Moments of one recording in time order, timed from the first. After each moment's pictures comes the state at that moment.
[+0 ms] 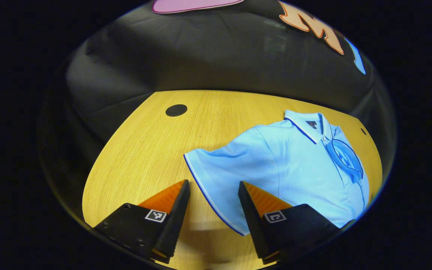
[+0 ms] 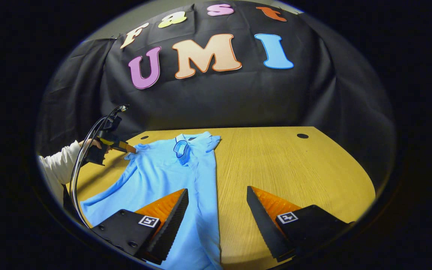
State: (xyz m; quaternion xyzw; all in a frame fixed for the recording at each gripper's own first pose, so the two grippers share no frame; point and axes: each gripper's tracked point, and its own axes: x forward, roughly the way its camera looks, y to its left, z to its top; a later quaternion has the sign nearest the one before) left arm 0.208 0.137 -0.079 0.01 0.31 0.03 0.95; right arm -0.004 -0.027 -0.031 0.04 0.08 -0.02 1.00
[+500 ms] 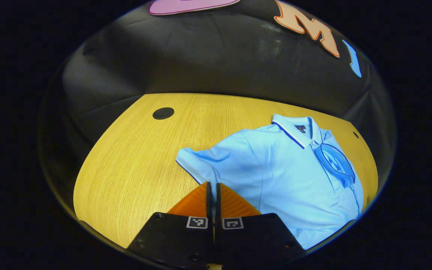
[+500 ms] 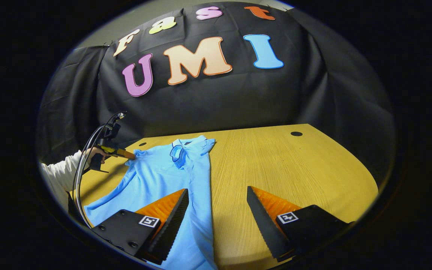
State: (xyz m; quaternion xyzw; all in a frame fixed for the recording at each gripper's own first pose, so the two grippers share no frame) left arm 0.217 0.112 -0.077 -0.02 0.29 0.00 0.96; right arm -0.016 -0.040 -0.027 0.06 0.06 -0.03 1.00
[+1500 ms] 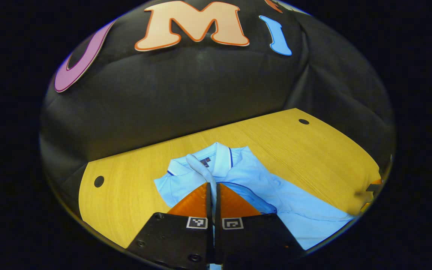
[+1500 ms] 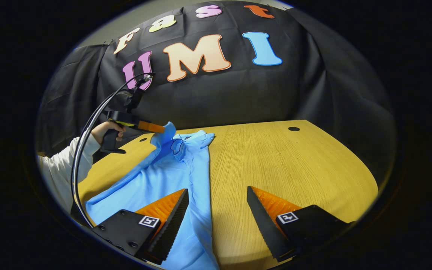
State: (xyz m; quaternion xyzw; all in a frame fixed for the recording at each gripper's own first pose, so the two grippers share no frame) left arm 0.244 -0.122 -0.013 0.14 0.22 -0.17 0.95; right arm -0.038 -0.040 -0.044 0.06 0.08 -0.03 0.99
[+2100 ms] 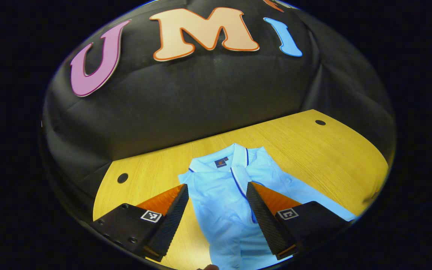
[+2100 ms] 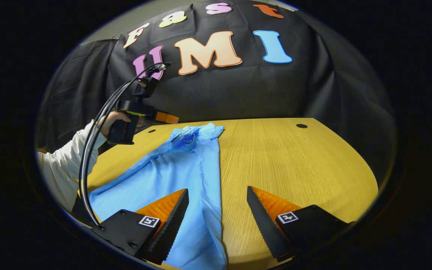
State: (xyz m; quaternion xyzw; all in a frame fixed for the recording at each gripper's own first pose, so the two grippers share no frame) left arm 0.196 -0.077 0.006 0.14 0.19 -0.08 0.97; right arm -0.055 -0.016 -0.064 0.04 0.10 0.01 0.99
